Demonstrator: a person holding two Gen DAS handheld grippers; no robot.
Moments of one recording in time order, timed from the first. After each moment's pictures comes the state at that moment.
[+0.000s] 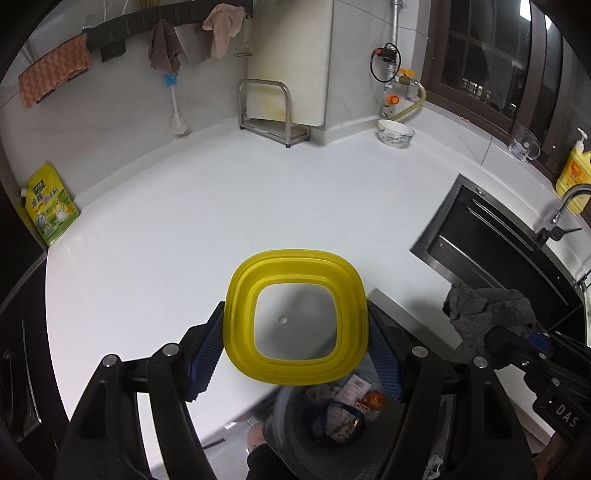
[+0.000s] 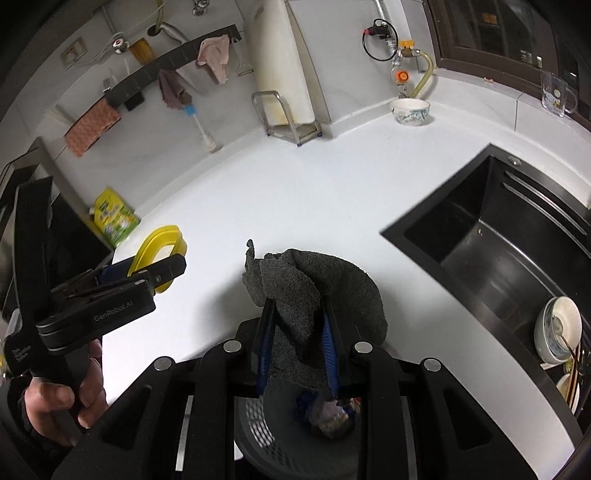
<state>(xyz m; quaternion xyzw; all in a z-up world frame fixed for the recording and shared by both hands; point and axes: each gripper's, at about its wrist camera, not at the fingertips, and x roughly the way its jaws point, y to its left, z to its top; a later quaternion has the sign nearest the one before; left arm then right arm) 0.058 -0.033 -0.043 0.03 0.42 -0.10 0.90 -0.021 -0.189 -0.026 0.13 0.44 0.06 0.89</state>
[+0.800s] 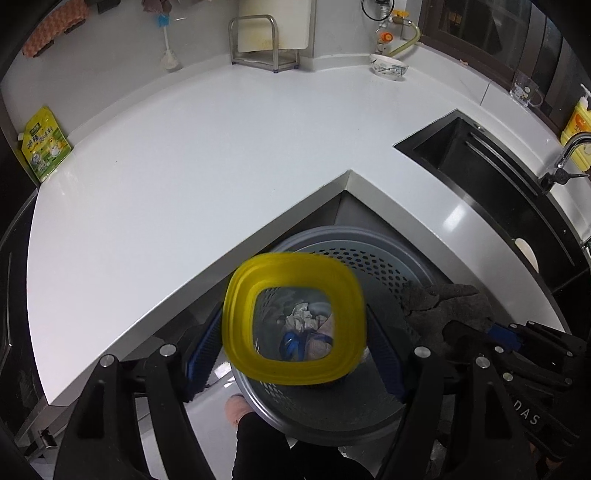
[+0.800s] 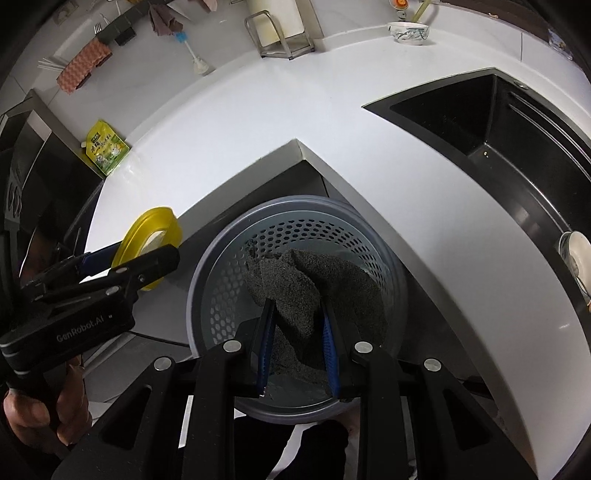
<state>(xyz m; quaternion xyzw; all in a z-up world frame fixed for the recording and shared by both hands) -0.011 -0.063 -0.122 0.04 0.50 -0.08 0.86 -0.065 -0.196 -0.116 0.12 0.53 0.08 0.83</state>
